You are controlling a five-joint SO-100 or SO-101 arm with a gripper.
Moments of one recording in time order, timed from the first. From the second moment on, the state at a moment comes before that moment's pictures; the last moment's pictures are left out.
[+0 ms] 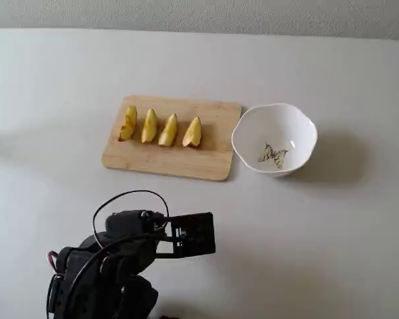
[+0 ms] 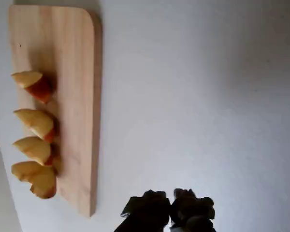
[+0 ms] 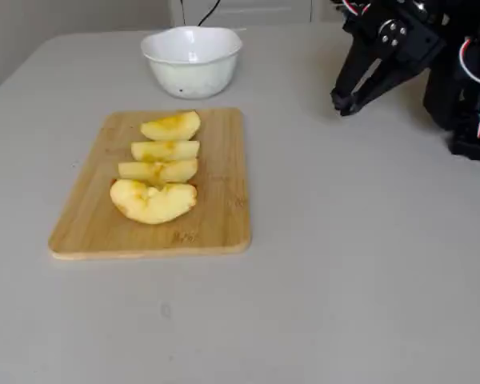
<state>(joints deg) -15.4 188.6 170.3 72.7 -5.8</state>
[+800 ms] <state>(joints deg) -21.2 188.1 170.8 62.7 -7.4</state>
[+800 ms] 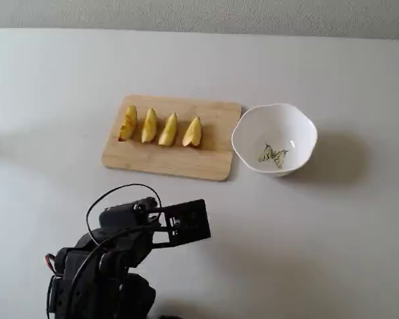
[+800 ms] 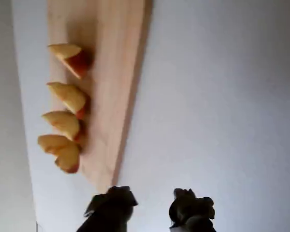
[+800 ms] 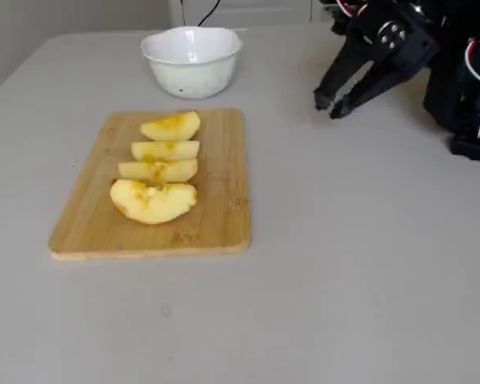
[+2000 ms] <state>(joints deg) -14.9 54.5 37.9 101.8 -24.9</state>
